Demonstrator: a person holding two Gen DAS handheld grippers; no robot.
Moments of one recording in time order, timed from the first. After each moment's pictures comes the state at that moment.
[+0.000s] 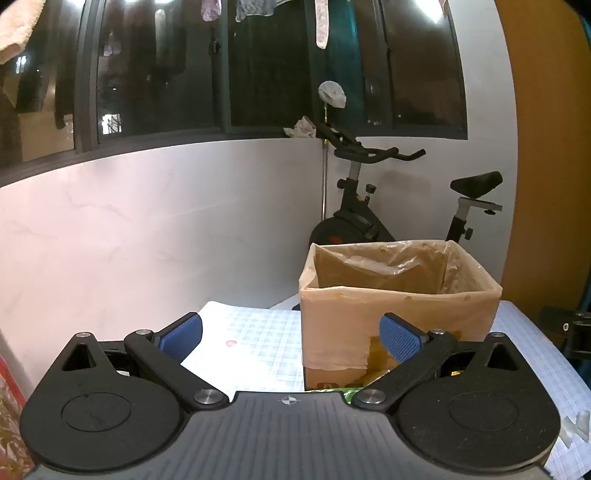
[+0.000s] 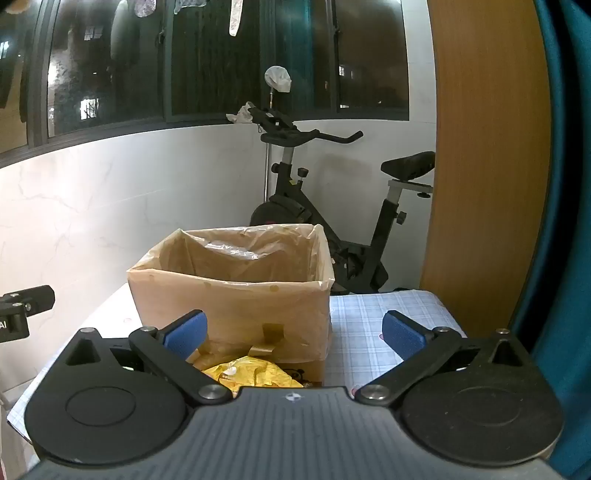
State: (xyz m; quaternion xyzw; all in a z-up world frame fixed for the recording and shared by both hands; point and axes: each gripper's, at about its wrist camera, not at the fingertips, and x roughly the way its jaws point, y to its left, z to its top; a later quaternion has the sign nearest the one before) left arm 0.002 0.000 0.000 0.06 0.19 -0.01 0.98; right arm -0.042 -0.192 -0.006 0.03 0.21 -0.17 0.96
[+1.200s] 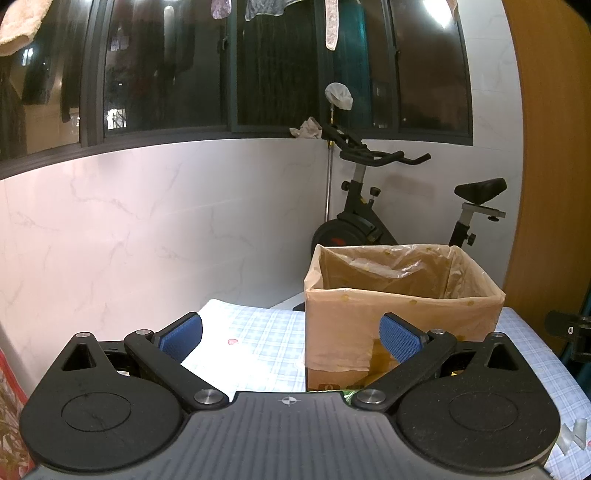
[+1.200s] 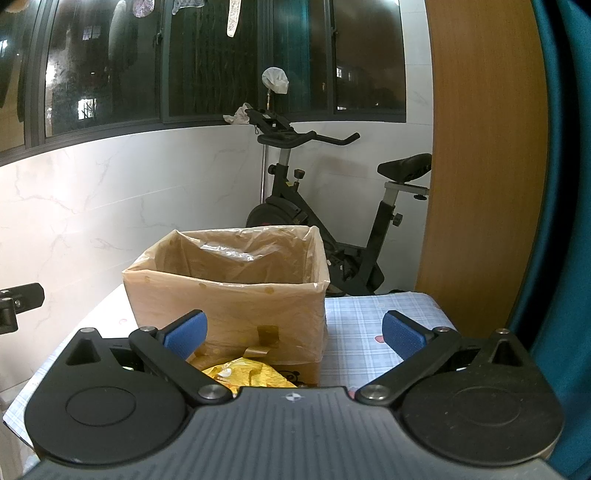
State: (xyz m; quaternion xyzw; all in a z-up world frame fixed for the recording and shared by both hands) left arm 0.000 0.004 0.002 0.04 0.18 0.00 0.98; right arm -0.039 -0.193 -0.005 0.02 0.21 -0.17 0.96
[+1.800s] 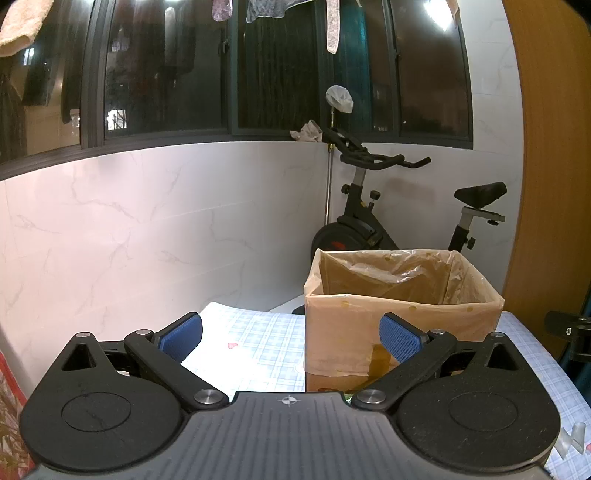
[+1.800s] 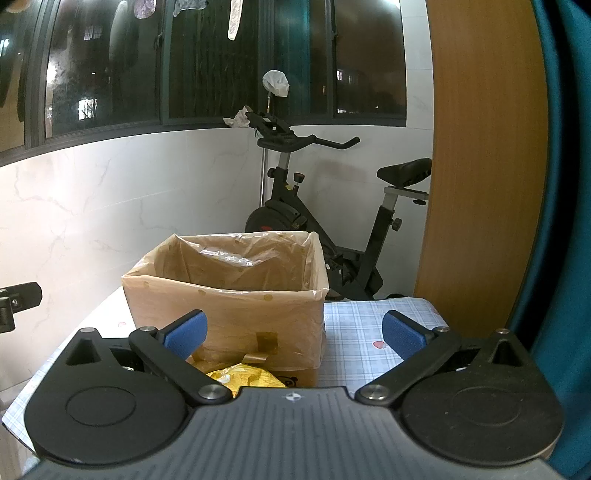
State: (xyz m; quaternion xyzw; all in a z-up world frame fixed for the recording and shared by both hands) left arm 0.002 0.005 0.002 0.04 0.18 0.00 0.98; right arm -0.039 -0.198 -0.001 0.02 0.21 -0.17 0.96
